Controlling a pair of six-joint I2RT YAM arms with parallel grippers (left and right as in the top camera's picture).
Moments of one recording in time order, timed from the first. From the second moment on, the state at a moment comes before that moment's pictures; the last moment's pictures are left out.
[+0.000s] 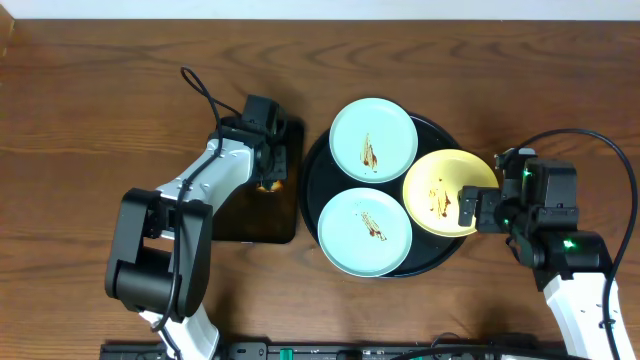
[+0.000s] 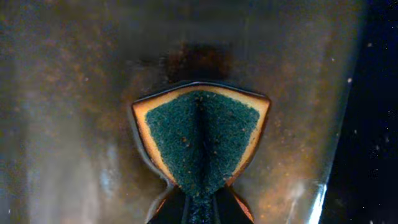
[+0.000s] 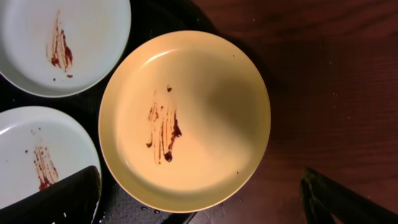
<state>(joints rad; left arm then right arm) -0.25 1.86 1.13 -0.56 -0.01 -0.29 0.02 1.02 0.76 -0.69 -0.07 0.09</state>
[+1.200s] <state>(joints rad) -0.24 1.63 1.13 -0.73 -0.01 -0.29 -0.14 1.47 0.77 -0.51 -0.10 0.10</state>
